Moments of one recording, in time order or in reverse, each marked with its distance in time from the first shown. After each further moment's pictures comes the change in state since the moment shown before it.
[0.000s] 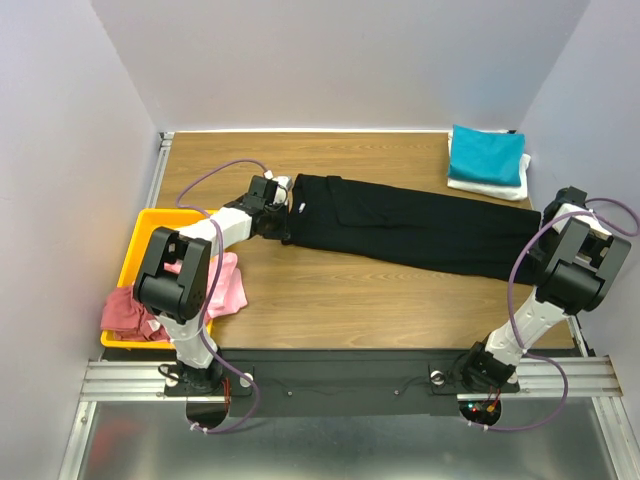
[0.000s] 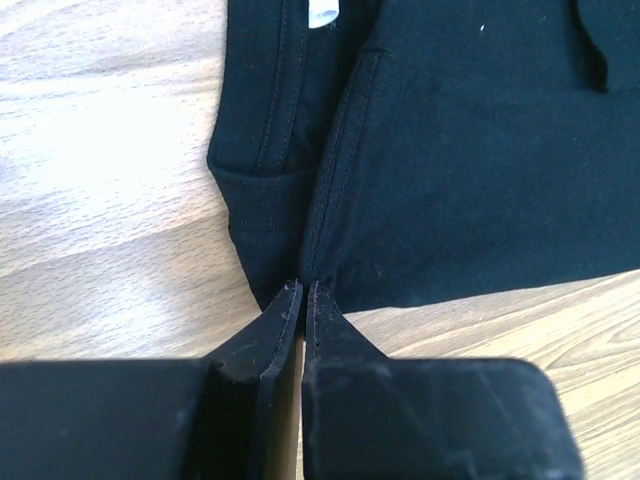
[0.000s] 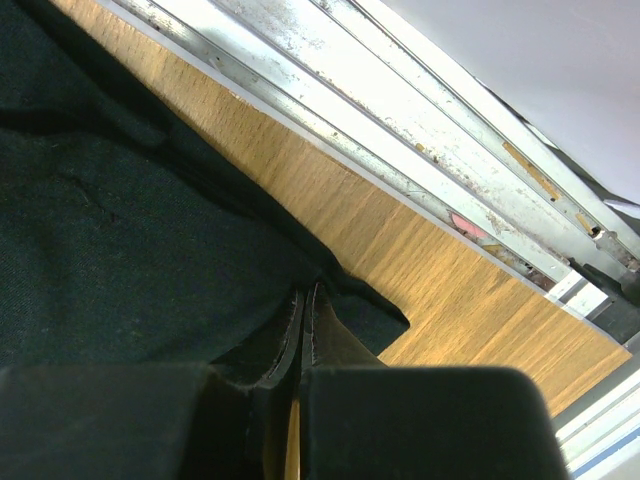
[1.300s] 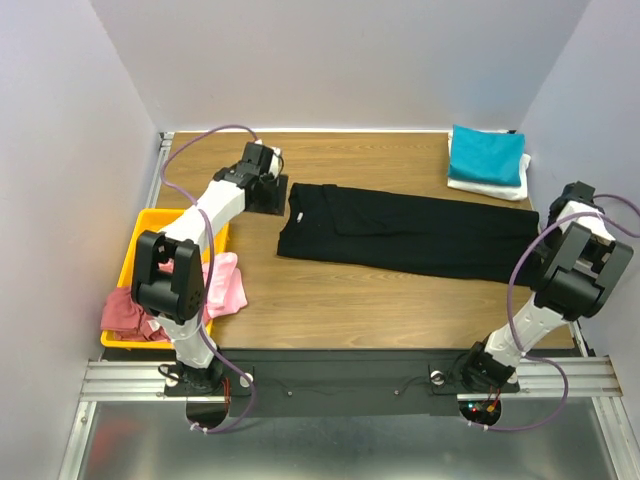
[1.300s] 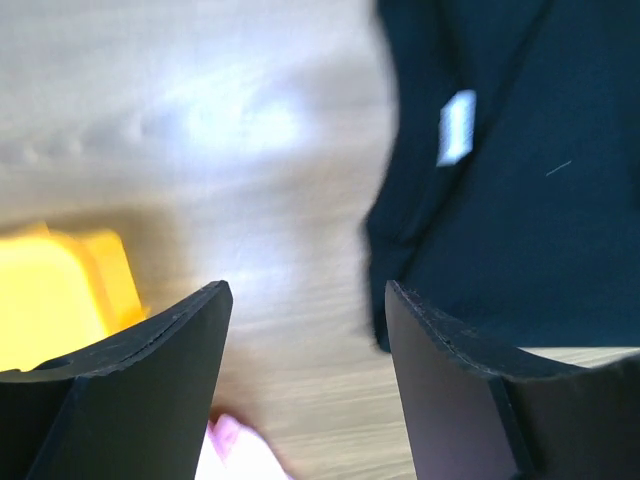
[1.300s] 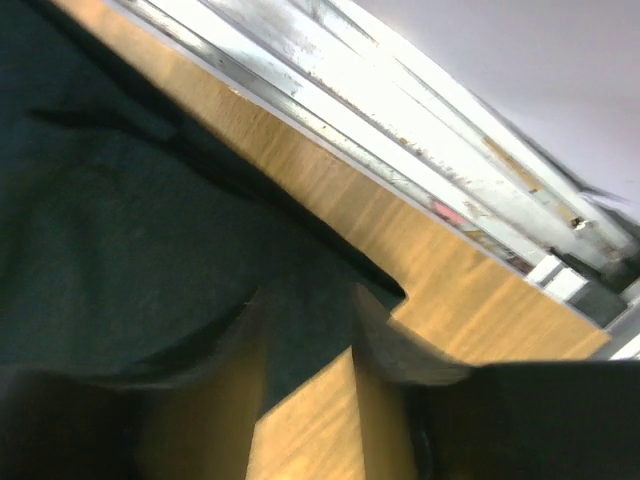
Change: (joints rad) left arm 0.029 -0.008 0.294 -0.373 -0.241 0.108; right arm -0.008 -0.036 0.030 -0.048 -0.008 0.000
